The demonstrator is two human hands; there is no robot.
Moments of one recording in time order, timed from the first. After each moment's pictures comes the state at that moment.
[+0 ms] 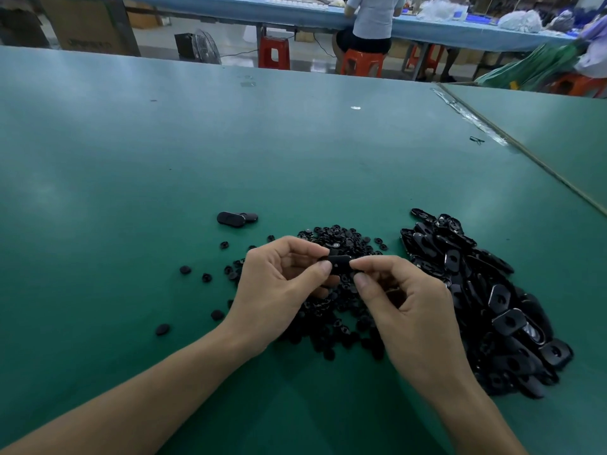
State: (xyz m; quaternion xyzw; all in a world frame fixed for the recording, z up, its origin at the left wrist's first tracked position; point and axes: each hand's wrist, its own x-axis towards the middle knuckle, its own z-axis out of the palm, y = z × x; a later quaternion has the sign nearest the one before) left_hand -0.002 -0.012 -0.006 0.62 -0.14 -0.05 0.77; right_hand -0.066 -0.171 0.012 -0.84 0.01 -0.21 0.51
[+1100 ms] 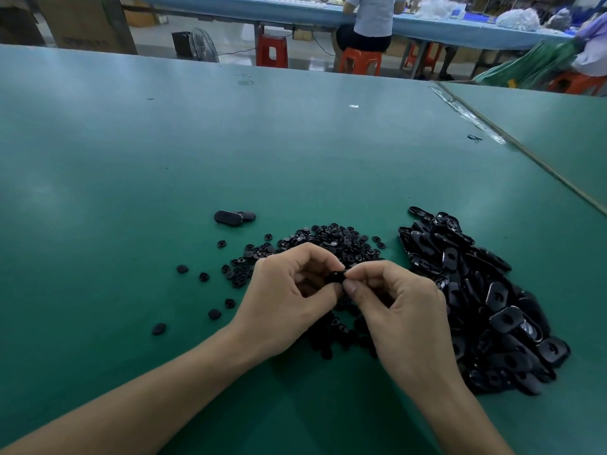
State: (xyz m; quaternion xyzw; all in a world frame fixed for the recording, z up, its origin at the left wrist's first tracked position) left_hand -0.008 -0.014 -0.005 0.72 -0.22 -0.01 0.66; right_hand -0.066 -0.161 0.009 -0.85 0.03 -0.21 0.49
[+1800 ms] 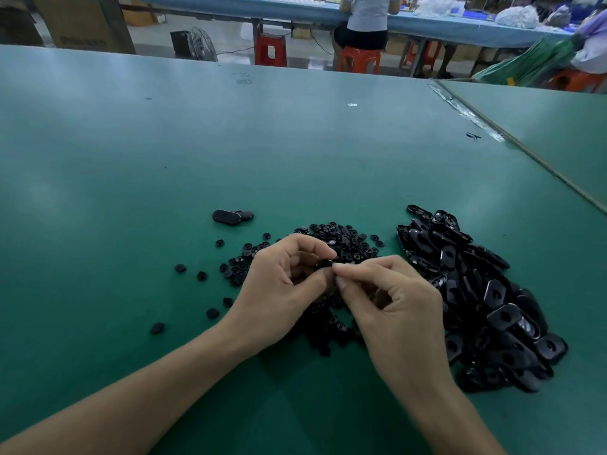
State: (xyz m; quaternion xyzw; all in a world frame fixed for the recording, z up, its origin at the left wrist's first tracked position) left_hand -0.003 -0.014 -0.004 0.67 -0.20 -0.05 0.71; right_hand -0.068 -0.154 0.010 -0.84 0.00 -0.27 0.47
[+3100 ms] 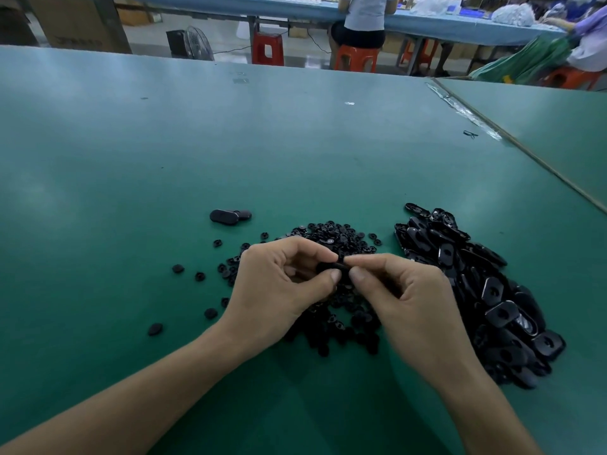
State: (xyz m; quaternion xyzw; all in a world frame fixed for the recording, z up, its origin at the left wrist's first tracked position) left_hand -0.004 -0.012 -0.001 0.70 -0.19 -0.01 0.69; right_hand -0.063 -0.178 0.016 -0.84 0.02 -0.17 0.51
